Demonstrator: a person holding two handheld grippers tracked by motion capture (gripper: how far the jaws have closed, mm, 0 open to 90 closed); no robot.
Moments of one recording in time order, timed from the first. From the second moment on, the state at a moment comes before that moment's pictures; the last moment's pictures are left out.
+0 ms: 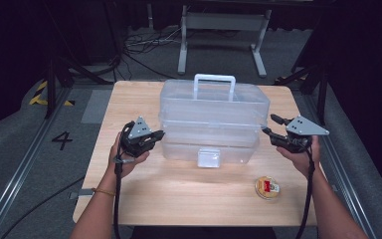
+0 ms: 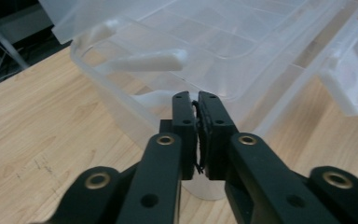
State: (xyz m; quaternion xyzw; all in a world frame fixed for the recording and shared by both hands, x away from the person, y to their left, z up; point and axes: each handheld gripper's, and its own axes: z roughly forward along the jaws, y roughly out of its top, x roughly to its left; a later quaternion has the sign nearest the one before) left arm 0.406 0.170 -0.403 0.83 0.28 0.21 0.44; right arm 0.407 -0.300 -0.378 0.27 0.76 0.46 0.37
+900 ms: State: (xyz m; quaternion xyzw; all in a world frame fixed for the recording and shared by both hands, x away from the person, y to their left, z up) left arm 0.381 0.137 -0.392 0.88 0.18 0.20 0.40; right arm 0.417 -0.281 -0.348 0.29 0.72 0.46 0.42
